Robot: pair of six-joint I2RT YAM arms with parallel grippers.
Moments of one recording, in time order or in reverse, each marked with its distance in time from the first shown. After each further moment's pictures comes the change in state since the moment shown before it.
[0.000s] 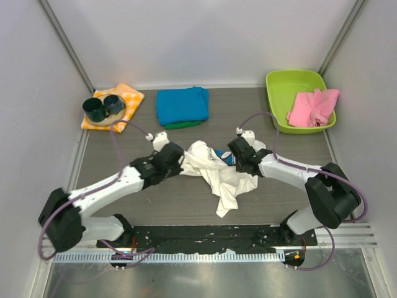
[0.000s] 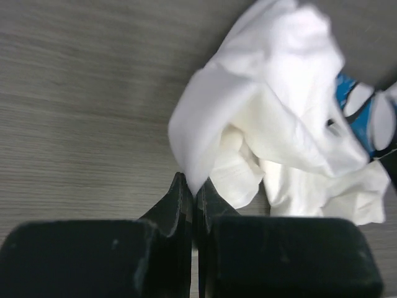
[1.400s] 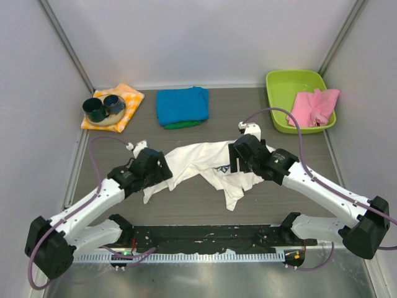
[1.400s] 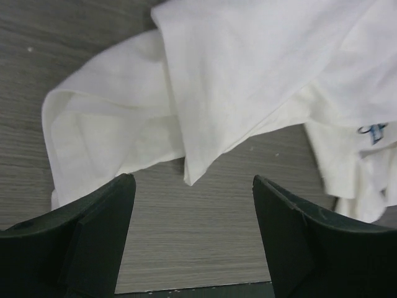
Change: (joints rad) left arm 0.251 -0.388 -0.113 -0.181 0.166 0.083; right arm 0.111 -0.335 0.254 -0.388 0.006 -0.021
